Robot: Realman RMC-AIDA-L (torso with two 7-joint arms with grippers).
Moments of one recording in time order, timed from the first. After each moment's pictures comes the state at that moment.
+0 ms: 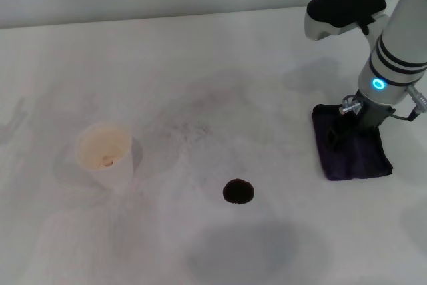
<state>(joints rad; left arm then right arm) -0.30 -2.07 0.85 0.32 -2.26 -1.21 2.83 0.77 2.01 1.59 0.91 -2.81 1.42 -0.01</state>
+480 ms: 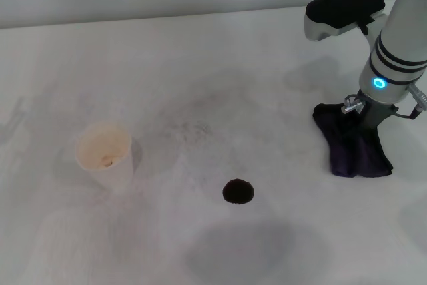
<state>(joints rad) -0.30 -2.07 0.85 0.32 -2.25 -1.18 2.83 0.79 2.01 1.59 0.87 -2.82 1.41 -0.02</state>
